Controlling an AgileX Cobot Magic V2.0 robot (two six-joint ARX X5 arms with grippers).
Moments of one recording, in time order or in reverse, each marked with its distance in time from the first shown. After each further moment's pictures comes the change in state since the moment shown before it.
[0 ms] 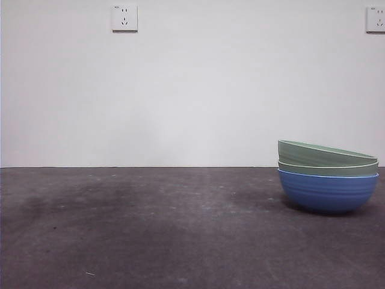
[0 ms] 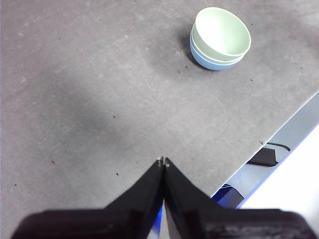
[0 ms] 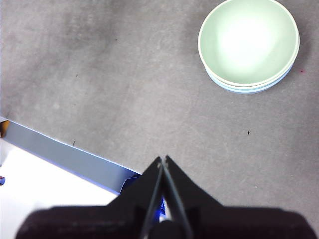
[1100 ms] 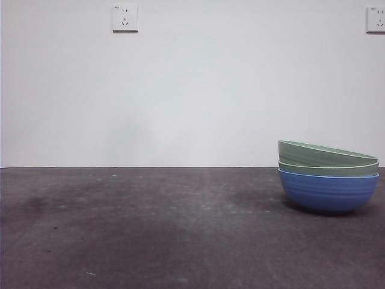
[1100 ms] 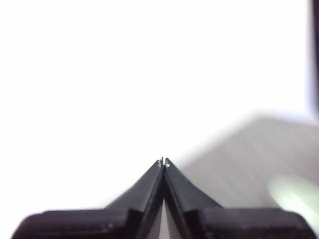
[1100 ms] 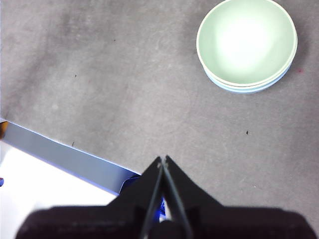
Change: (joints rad) left arm 0.250 -0.320 -0.384 0.952 0.095 0.169; right arm 0.000 0.000 0.000 0.000 0.003 0.000
